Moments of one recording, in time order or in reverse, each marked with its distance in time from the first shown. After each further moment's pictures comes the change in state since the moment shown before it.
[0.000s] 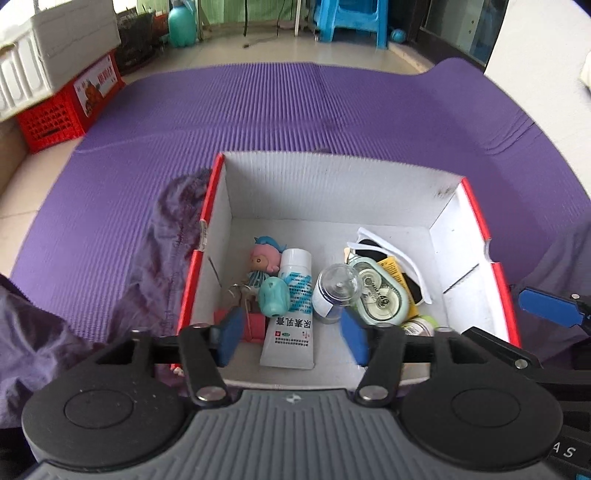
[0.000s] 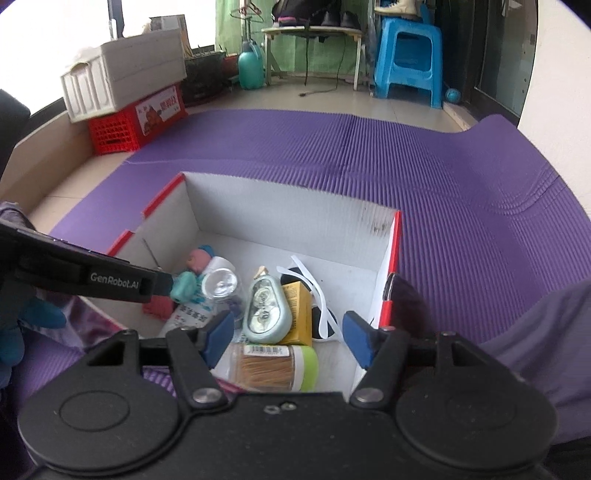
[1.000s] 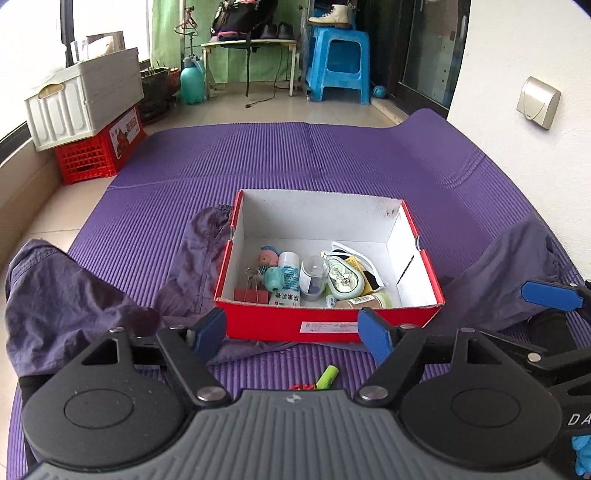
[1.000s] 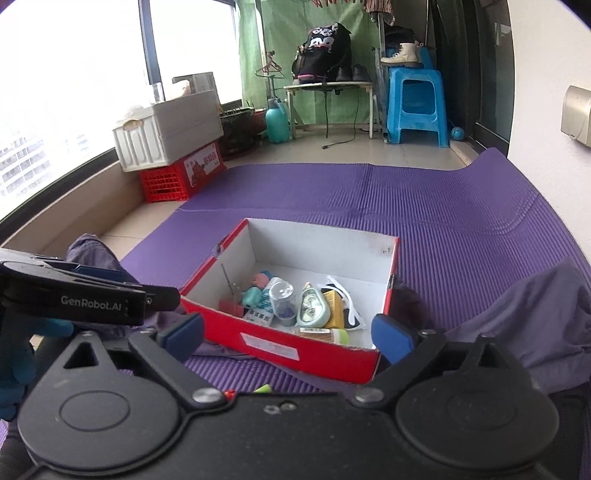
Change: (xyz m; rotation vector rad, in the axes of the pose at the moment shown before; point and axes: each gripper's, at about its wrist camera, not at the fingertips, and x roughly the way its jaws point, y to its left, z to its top) left arm -0.138 -0.006 -0.079 0.000 -0.187 -0.006; right arm -0.128 0.012 -0.044 0.034 -0.164 0.102
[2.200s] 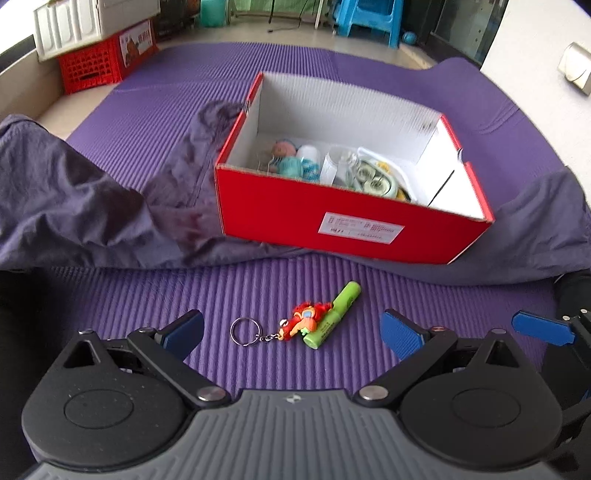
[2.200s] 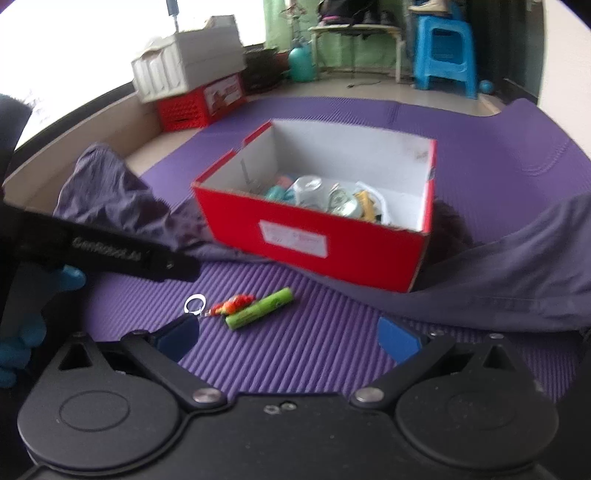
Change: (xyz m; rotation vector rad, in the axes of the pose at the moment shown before) left arm 0.076 0.018 -0.078 -0.105 0.201 0.001; right arm 0.047 0.014 -0.084 -0.057 0.194 0.064
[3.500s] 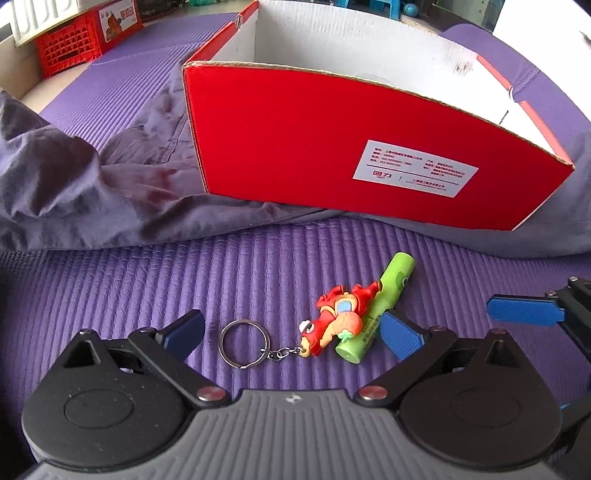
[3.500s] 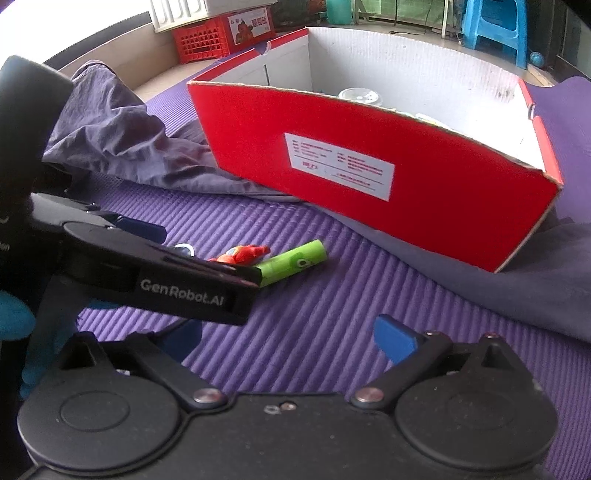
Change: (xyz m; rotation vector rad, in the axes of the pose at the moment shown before) left arm 0.099 0.015 -0.013 0.038 0.034 -0.002; right arm 0.105 0.013 -0.006 -0.079 0.157 0.052
